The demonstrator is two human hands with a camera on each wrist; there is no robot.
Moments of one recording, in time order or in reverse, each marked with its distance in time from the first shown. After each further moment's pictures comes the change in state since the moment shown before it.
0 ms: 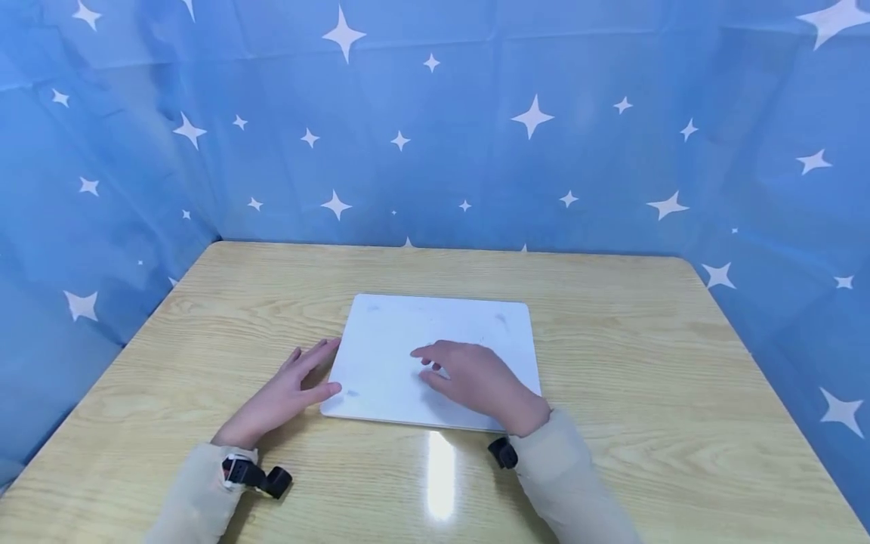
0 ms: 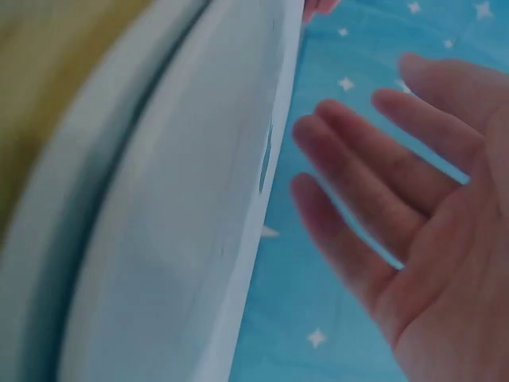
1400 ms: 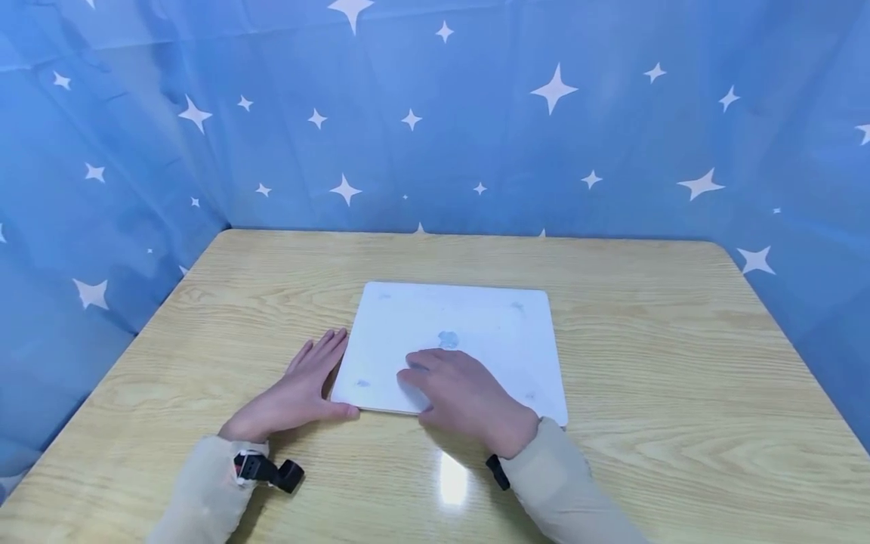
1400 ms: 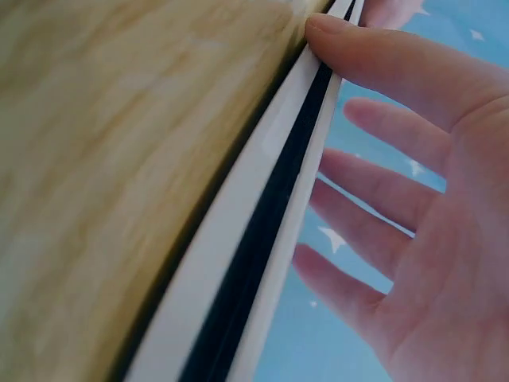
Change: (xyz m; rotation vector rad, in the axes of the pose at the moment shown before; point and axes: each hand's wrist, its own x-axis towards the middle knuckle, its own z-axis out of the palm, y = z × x) left_hand 0.002 0.004 0.005 0.365 -0.090 0.094; right_hand 0.005 -0.027 0.029 -0.217 -0.037 -0.196
